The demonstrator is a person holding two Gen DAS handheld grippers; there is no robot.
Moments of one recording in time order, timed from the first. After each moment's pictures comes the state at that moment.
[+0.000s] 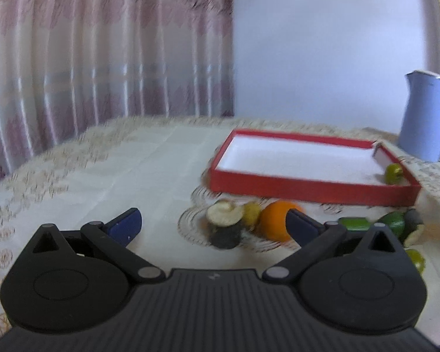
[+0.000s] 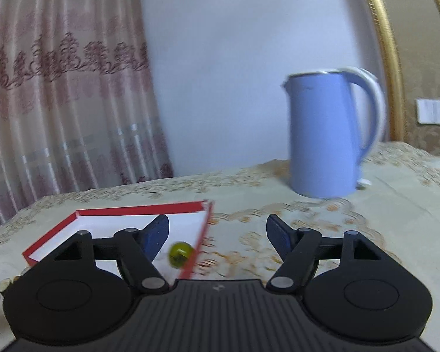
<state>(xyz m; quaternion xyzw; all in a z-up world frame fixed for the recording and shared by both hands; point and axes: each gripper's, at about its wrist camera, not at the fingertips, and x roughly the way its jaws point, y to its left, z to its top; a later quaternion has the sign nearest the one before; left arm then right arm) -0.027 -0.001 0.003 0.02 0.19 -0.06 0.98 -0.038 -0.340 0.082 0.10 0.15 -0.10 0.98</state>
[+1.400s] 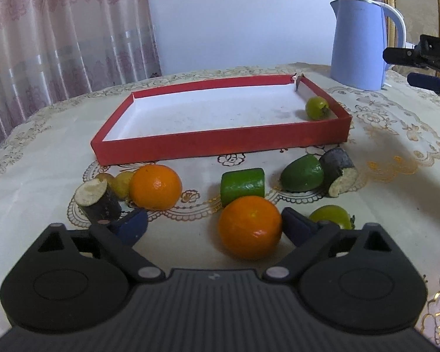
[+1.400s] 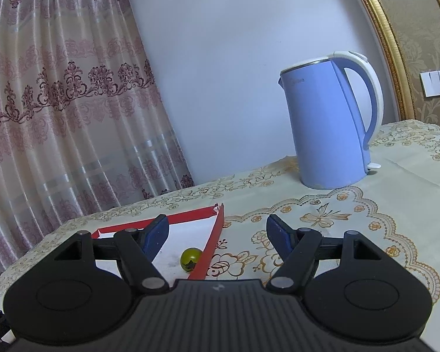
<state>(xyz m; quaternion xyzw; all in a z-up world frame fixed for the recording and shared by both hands) -0.012 -0.087 -0.015 0.10 0.29 -0.17 0.94 -0.053 -0.363 0.077 0.16 0.12 -0.05 0.98</state>
